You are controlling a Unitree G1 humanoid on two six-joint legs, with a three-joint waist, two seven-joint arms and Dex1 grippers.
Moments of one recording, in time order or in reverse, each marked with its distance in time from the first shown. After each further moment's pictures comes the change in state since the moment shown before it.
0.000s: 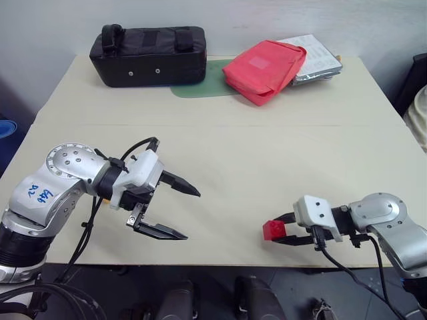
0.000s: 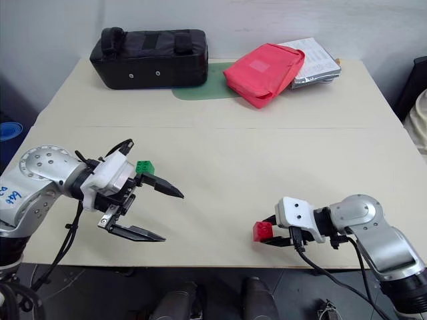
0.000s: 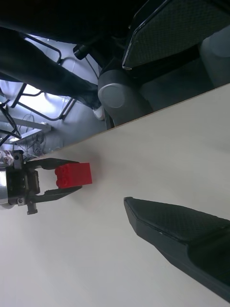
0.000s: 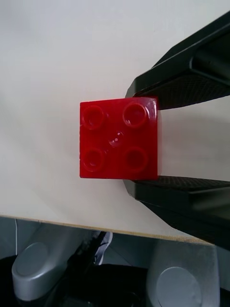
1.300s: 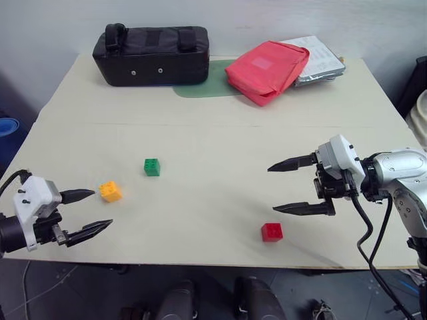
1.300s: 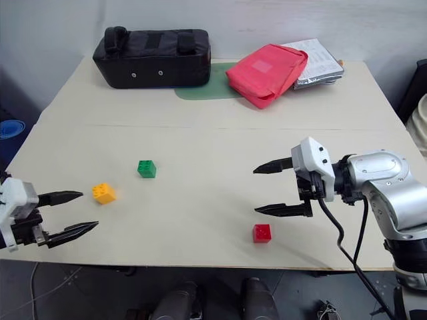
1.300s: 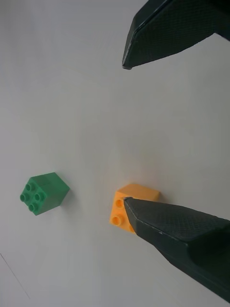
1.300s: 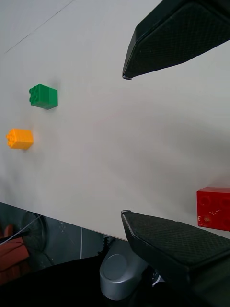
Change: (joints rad) left arm 0.809 -0.024 0.760 0.039 0.171 -0.102 0.292; right arm -0.311 -0.003 -0.106 0.084 0.326 0.151 0.065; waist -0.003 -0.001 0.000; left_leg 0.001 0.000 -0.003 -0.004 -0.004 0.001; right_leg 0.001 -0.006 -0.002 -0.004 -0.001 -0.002
